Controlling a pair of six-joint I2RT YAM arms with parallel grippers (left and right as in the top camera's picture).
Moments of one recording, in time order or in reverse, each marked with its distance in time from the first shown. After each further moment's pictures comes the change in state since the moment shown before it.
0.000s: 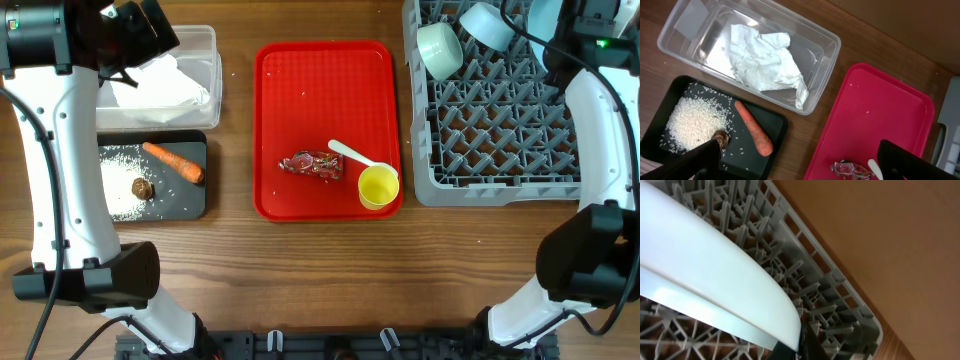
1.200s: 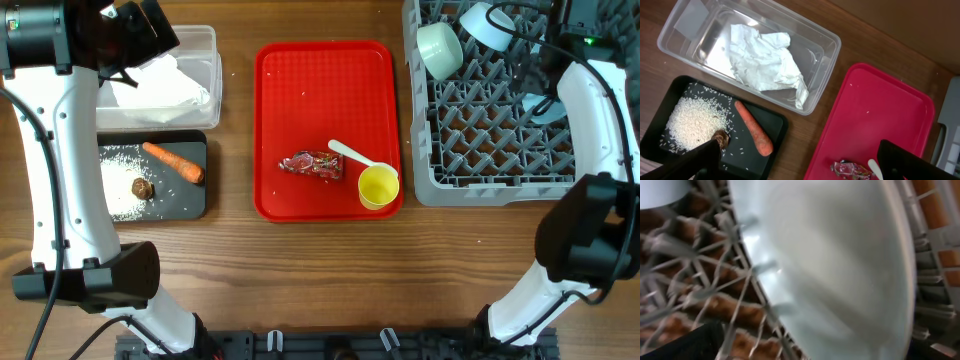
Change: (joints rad) left arm 0.000 0.000 0.000 0.000 0.000 0.000; right arm -0.013 0.083 0.003 -0.190 -0.378 0.016
